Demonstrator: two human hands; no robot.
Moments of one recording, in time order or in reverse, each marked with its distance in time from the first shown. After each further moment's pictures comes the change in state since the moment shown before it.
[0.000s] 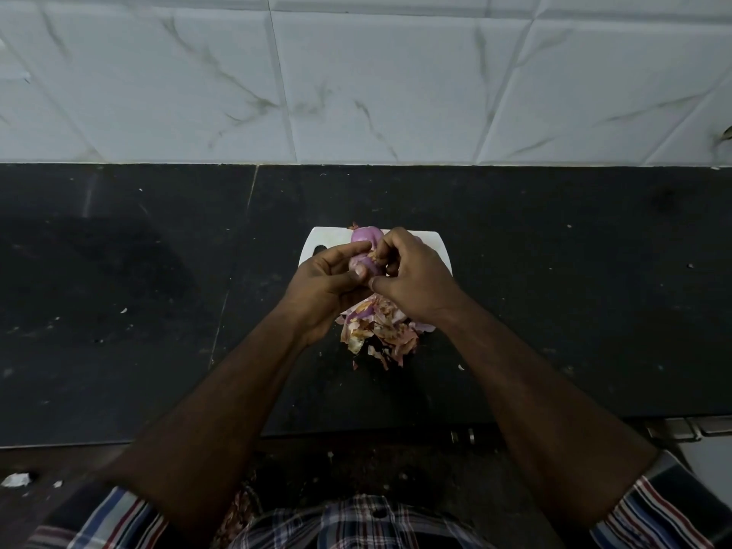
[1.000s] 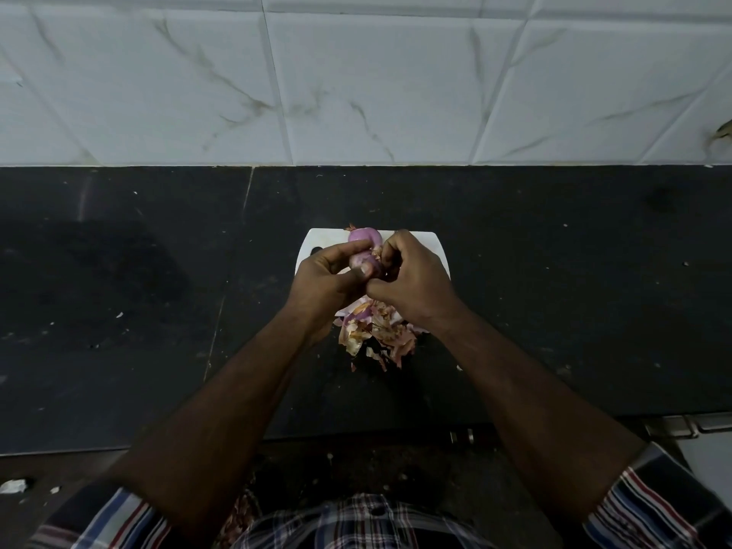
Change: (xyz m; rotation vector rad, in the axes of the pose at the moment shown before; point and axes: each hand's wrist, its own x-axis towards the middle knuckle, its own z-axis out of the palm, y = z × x) left_hand 0.003 -0.001 0.011 0.115 0.110 0.056; right_hand -0.003 0.009 0.005 -0.018 0.098 0.020
